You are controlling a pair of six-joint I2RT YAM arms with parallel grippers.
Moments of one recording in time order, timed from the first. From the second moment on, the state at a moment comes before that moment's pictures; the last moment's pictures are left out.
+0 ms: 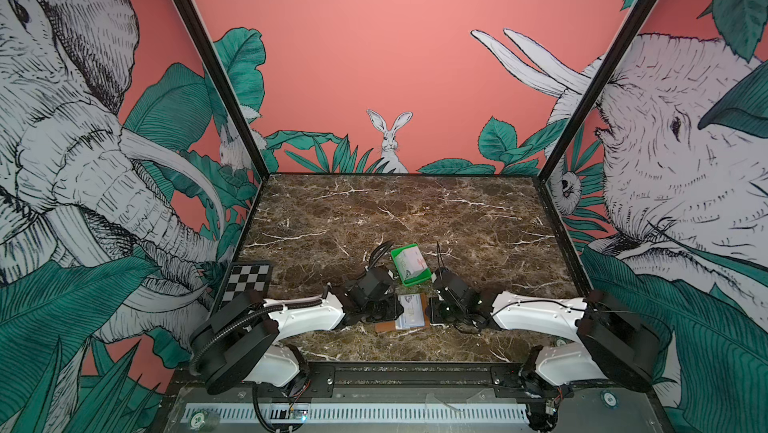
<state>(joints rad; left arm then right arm) -0.94 1.36 0.52 -0.05 0.24 -0.94 0.94 1.38 0.55 -0.18 -0.07 0.83</state>
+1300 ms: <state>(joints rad) -0.97 1.38 0.49 -0.04 0.16 -0.84 0.97 1.34 0.48 -0.08 -0.07 0.86</state>
